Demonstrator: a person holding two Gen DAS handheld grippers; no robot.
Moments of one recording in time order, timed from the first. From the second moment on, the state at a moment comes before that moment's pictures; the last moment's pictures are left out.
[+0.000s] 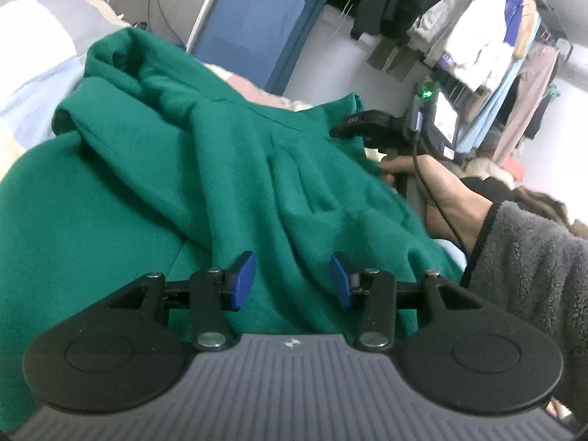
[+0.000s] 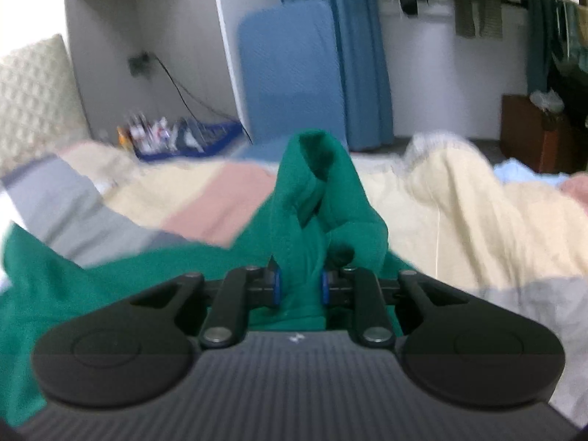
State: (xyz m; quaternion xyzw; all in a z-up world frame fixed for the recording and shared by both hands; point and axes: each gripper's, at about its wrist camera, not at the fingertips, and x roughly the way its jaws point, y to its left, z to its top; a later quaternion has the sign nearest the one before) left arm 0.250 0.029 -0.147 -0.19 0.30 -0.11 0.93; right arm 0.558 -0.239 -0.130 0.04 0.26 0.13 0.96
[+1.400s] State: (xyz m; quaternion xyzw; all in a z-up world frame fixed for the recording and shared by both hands) left arm 0.114 0.056 -0.071 -0.16 0.32 -0.03 0.93; right arm 0.252 -0.304 -0.060 0.05 0.34 0.18 0.92
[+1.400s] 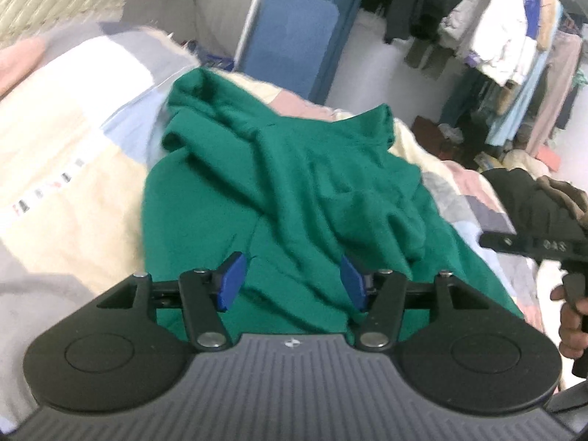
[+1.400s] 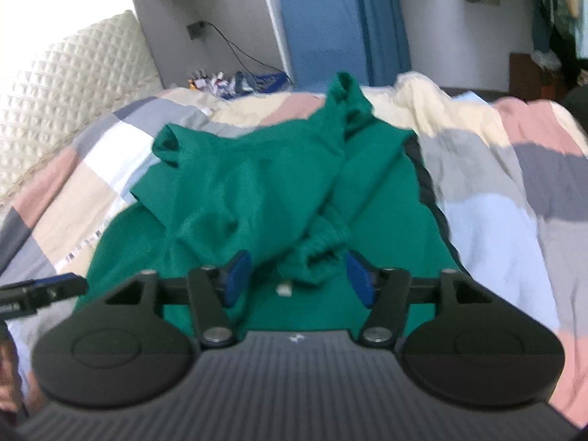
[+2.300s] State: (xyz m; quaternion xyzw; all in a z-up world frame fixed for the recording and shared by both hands) left arm 0.117 0.167 -0.123 -0.39 0.39 0.07 0.83; right arm 0.284 -0.372 -0.127 0.28 0.47 0.22 0.81
